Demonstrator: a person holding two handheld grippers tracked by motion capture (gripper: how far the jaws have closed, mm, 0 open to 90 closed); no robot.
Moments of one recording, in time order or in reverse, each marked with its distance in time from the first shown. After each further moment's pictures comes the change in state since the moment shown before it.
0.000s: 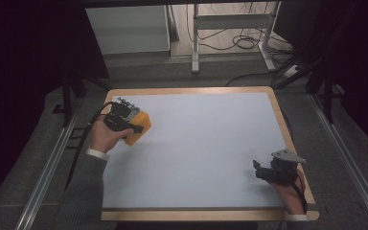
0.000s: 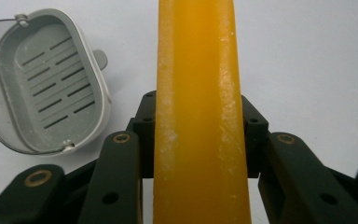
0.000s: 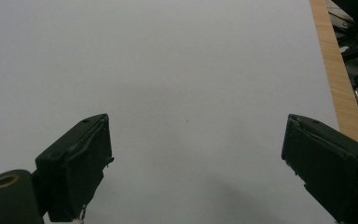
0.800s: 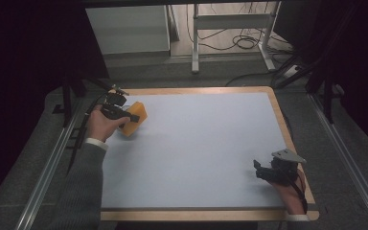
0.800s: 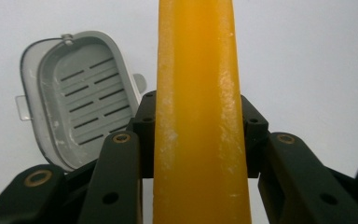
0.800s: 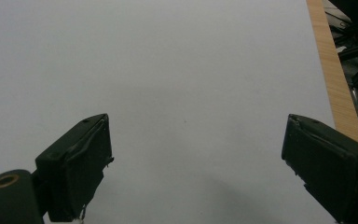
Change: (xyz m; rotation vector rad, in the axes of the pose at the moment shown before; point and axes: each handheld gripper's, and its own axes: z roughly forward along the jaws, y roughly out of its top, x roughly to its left) left arm 0.032 0.022 0.000 -0.017 0.011 -0.092; right arm 0.000 0.001 -0.001 0.001 -0.006 0.002
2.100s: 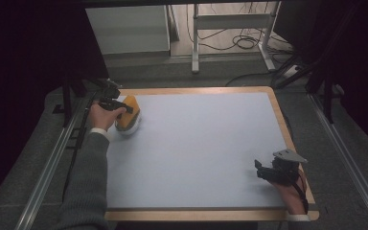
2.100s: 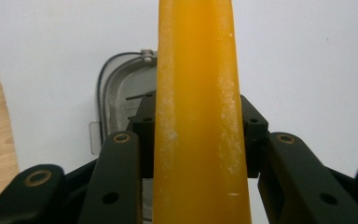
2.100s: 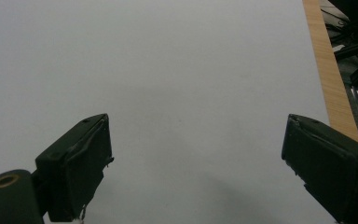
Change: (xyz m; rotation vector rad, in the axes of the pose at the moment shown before) left arm 0.059 0.014 0.034 -0.018 0.066 -0.165; right arm -0.003 -0.001 0.000 0.001 -0.005 0.007
